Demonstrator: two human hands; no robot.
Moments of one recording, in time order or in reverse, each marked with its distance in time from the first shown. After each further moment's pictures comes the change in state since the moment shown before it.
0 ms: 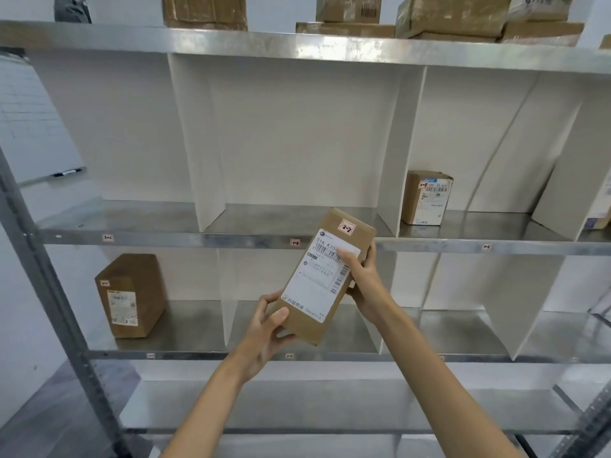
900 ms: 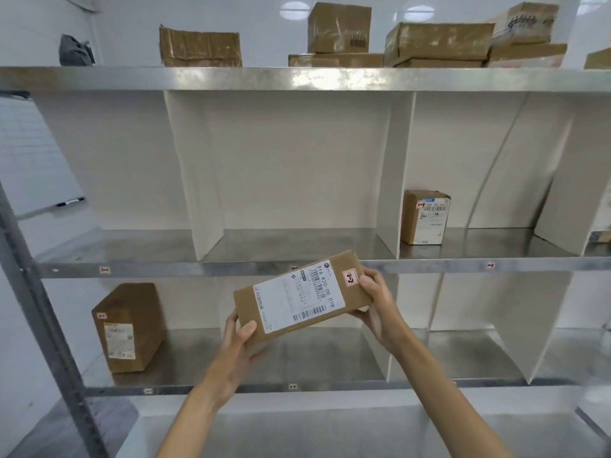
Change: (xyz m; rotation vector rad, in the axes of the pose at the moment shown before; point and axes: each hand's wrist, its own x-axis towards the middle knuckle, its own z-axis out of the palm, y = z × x) left_hand 0.011 0.022 -0.035 0.003 0.108 0.066; right_hand 0.009 0.007 -0.032 0.130 -0.070 -0.042
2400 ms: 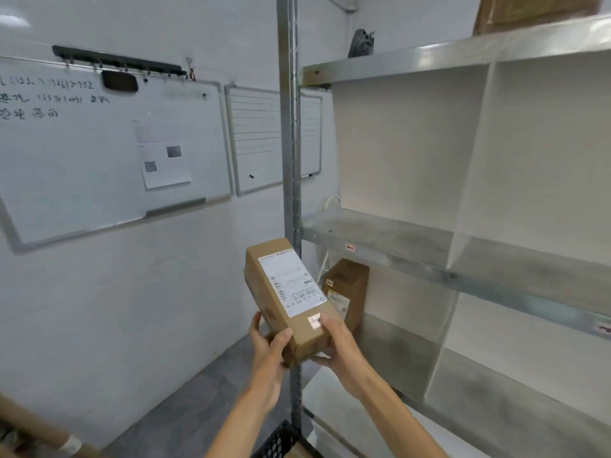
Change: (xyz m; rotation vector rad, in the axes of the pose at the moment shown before) left_hand -0.138 0.066 -0.244 -0.122 0.865 0.259; right_hand -0.013 0.179 0.394 0.021 -0.726 0.434
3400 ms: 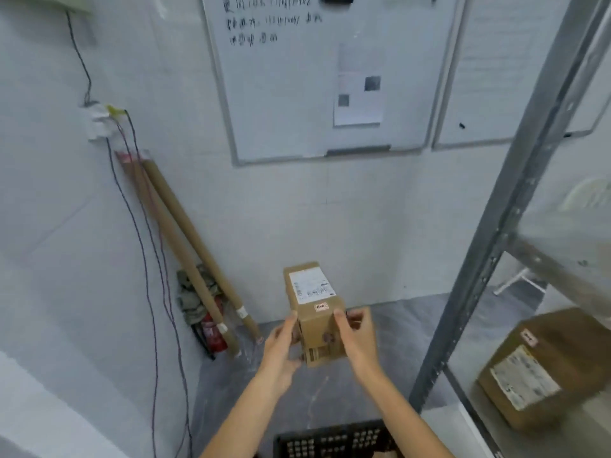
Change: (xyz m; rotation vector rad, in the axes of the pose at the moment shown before) left_hand 0.082 -0.008 -0.162 -0.135 0.881 -0.080; right_hand 0.196 0.110 0.120 -0.315 -0.228 0.047
